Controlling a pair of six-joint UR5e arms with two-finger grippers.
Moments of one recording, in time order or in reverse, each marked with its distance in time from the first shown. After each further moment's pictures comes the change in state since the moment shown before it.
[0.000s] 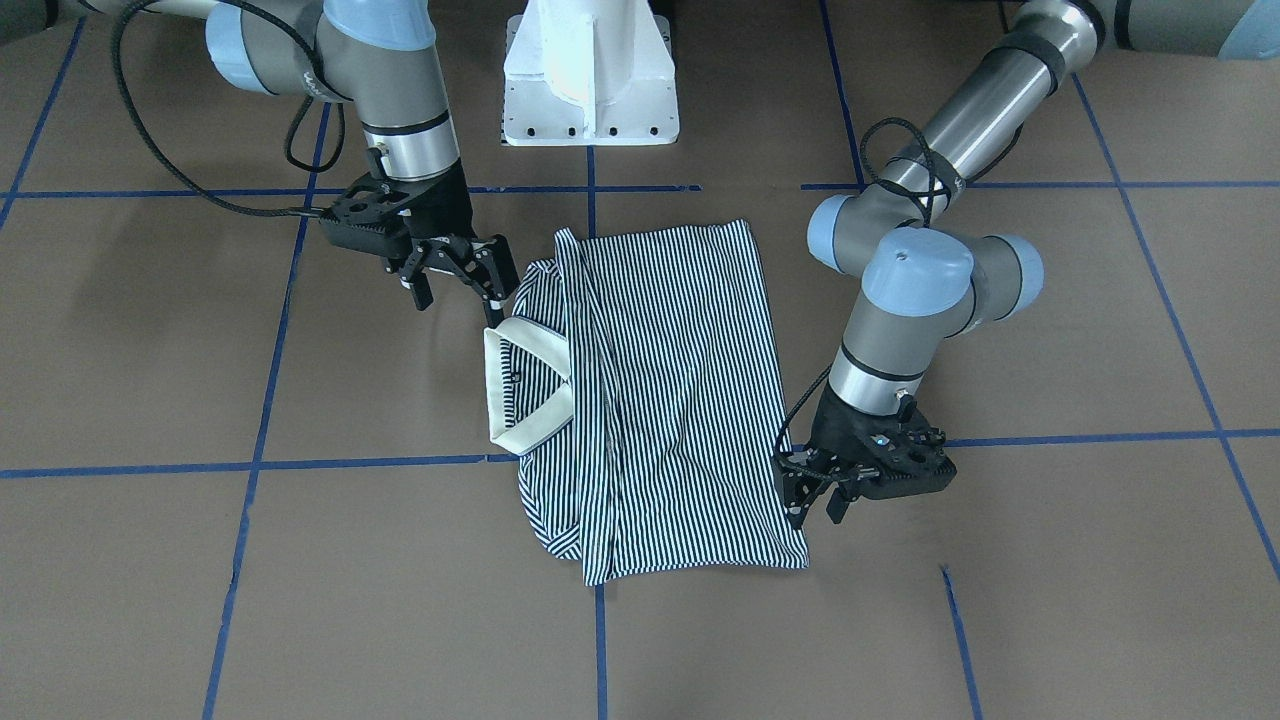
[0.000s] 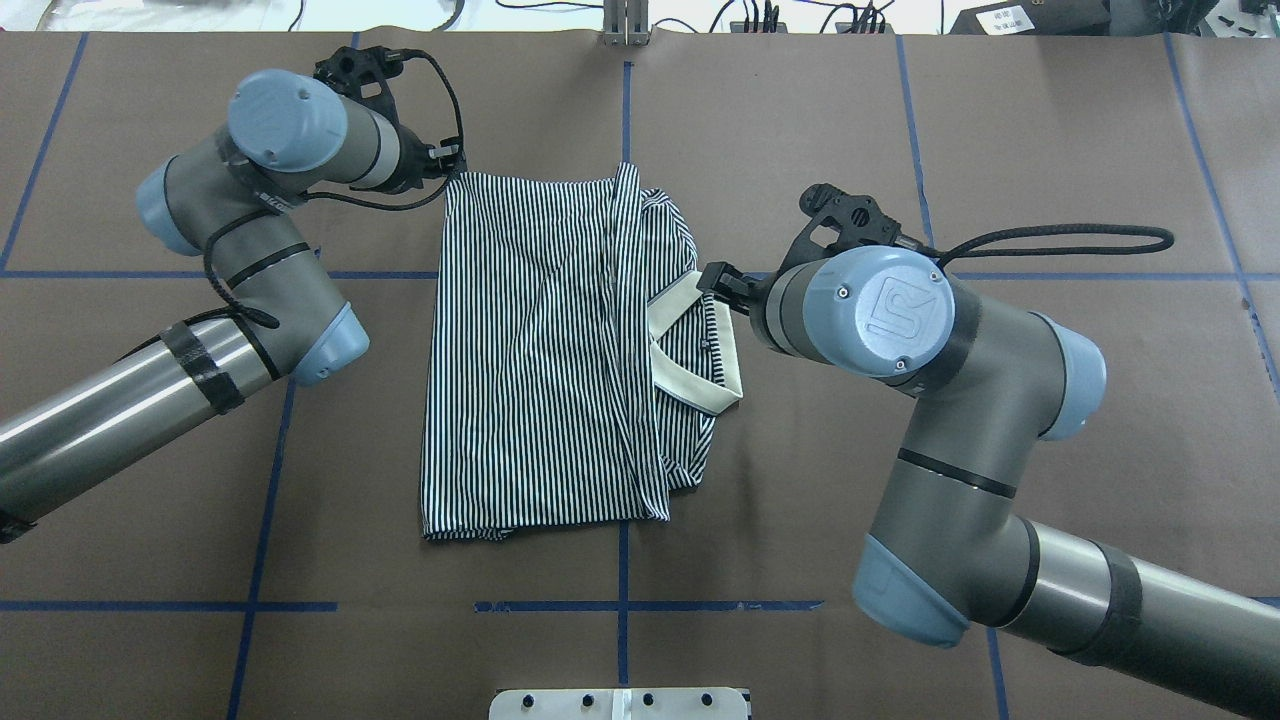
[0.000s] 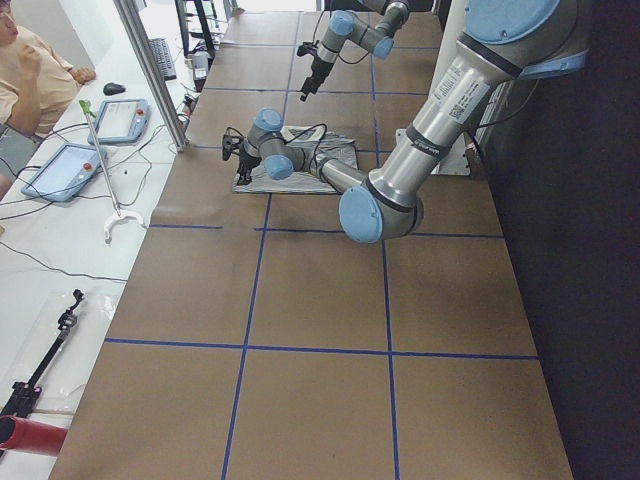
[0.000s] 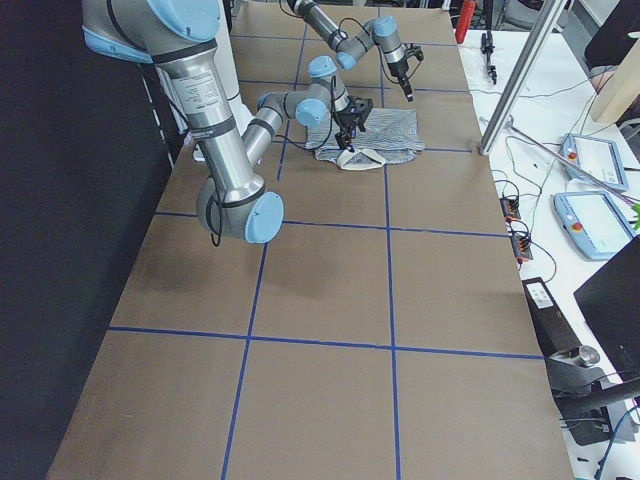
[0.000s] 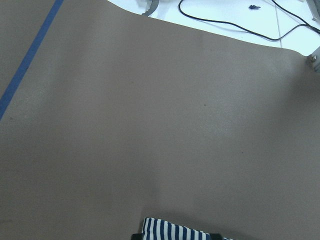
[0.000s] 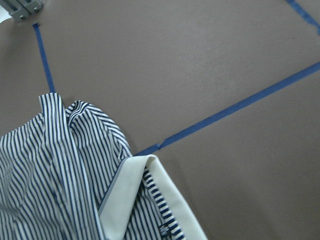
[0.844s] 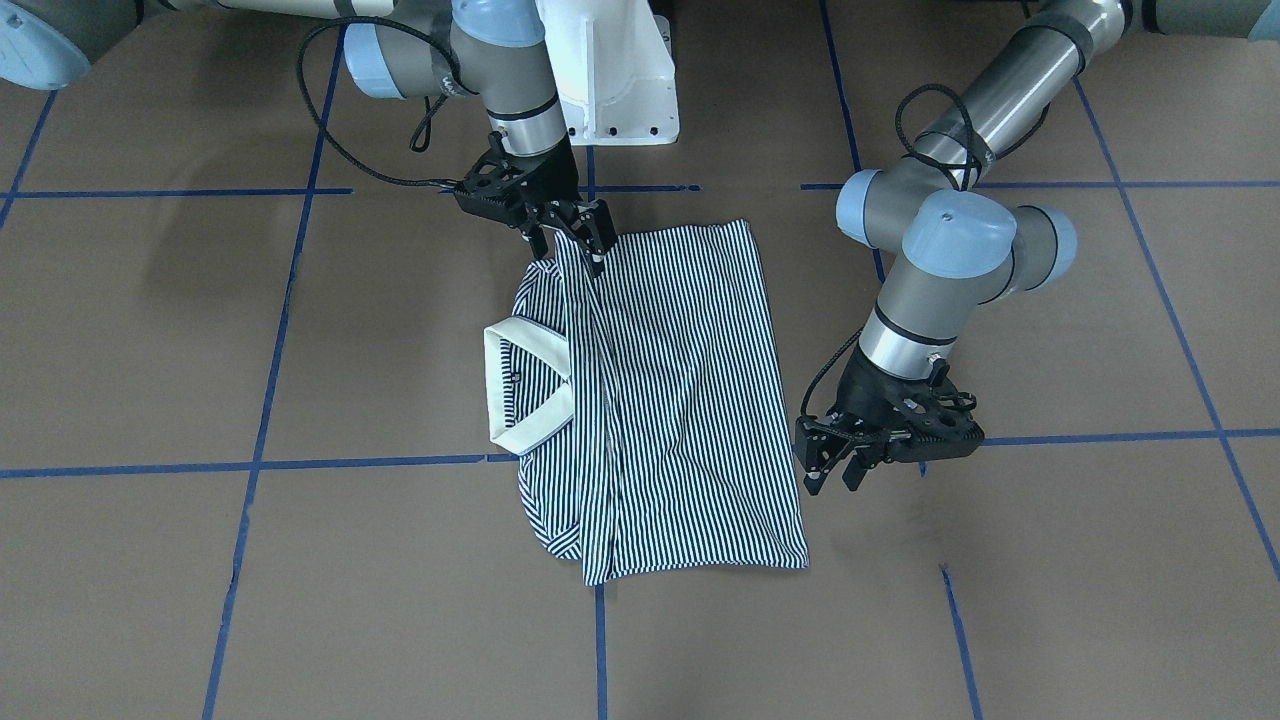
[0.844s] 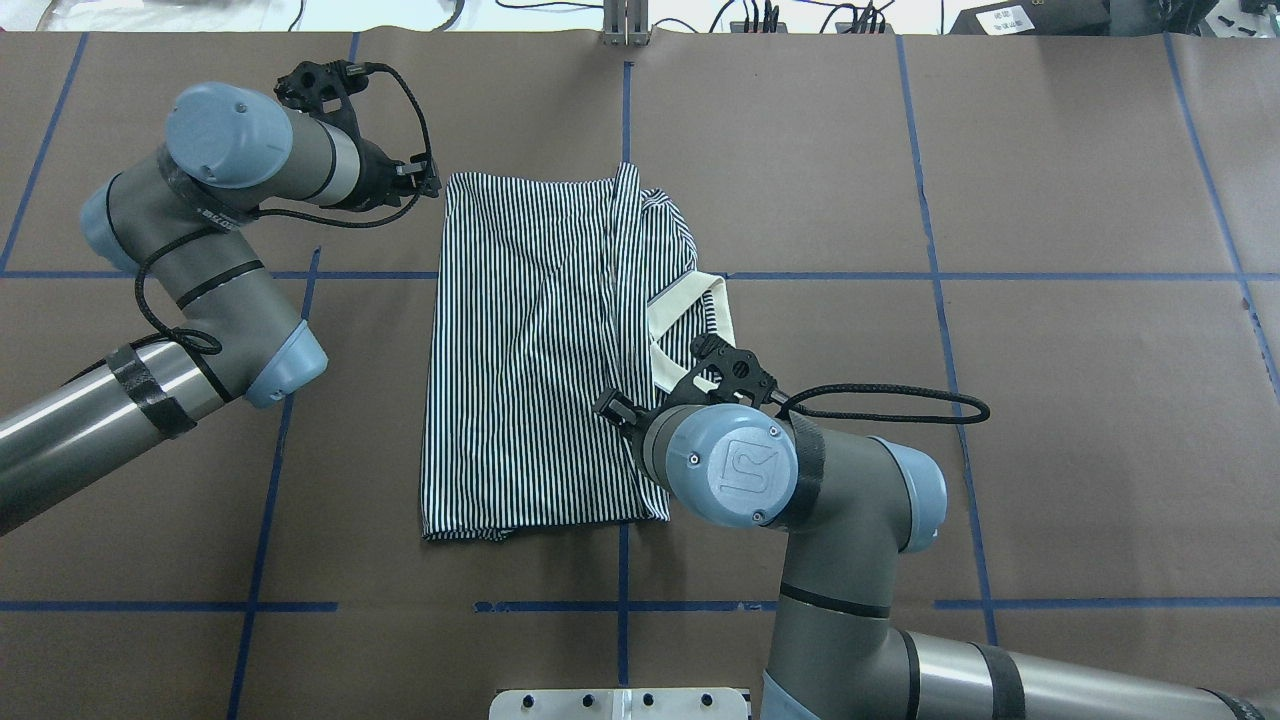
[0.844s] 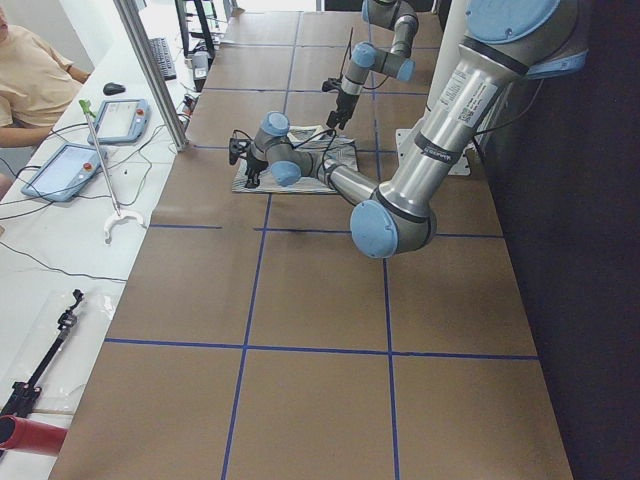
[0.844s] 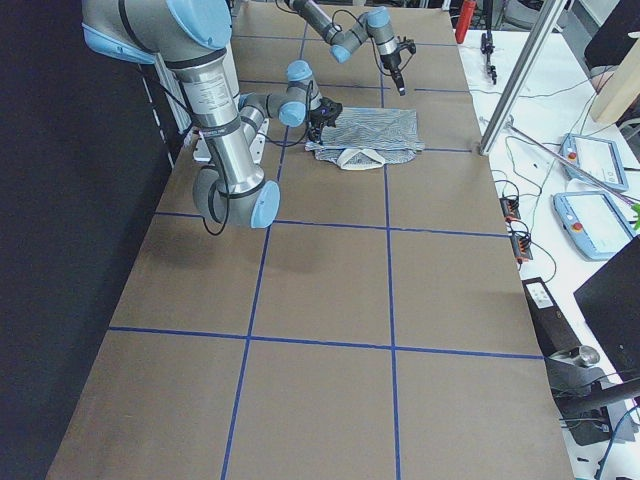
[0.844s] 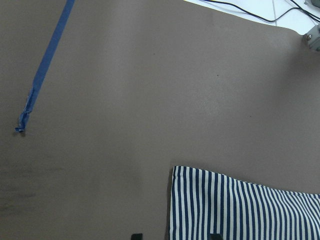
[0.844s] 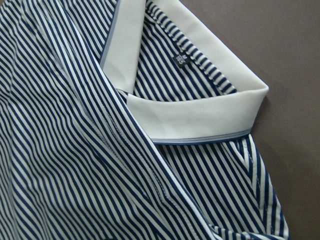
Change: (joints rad) left arm -0.005 0.064 -0.080 0.002 -0.030 -0.005; right arm -0.201 0.079 -0.119 0.047 -0.035 0.257
